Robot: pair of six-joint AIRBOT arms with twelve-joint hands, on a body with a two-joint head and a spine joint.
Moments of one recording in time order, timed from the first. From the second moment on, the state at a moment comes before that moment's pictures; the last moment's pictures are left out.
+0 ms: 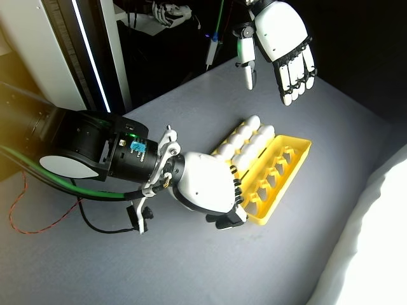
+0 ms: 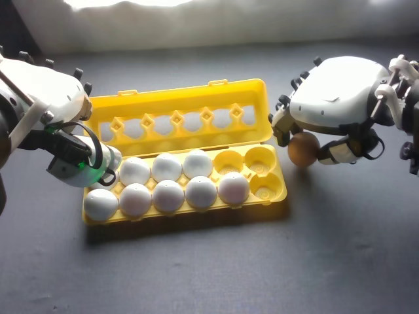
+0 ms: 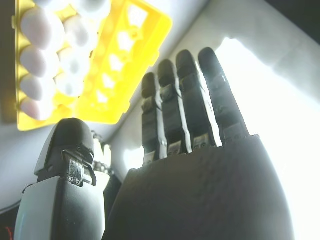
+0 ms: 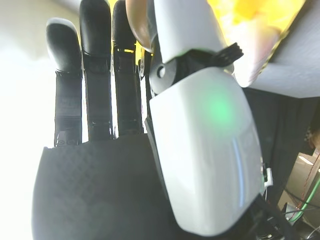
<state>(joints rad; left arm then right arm) -0.13 -0.80 0.50 1.23 1.07 -0.19 -0.23 -1.16 1.20 0.07 0.19 -1.30</state>
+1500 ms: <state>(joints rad) -0.13 -0.80 0.50 1.23 1.07 -0.19 -0.25 -1.13 1.21 0.04 0.21 -1.31</state>
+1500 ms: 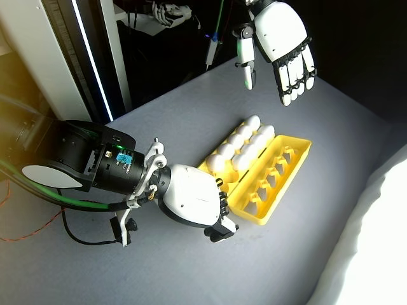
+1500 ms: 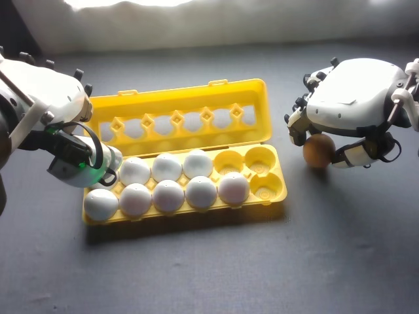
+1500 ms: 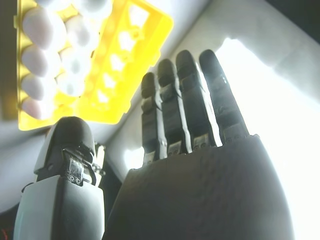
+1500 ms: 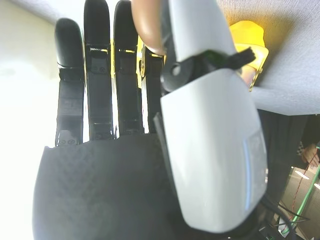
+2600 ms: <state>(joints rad) -0.13 -0.80 0.50 1.23 1.07 -0.19 -0.25 -1.13 1.21 0.04 0.23 -1.31</state>
